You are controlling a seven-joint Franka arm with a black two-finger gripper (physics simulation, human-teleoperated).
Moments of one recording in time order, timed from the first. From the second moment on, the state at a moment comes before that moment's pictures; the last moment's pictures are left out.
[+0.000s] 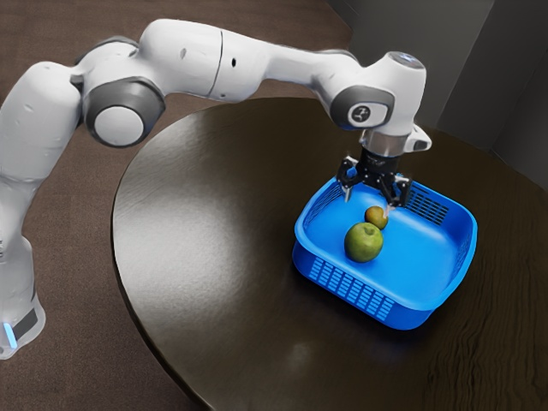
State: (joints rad) arm -0.15 0.44 0.12 -1.29 -0.08 1.83 -0.81
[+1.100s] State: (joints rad) arm -0.11 0.53 0.06 -1.30 -0.21 1.86 -0.62
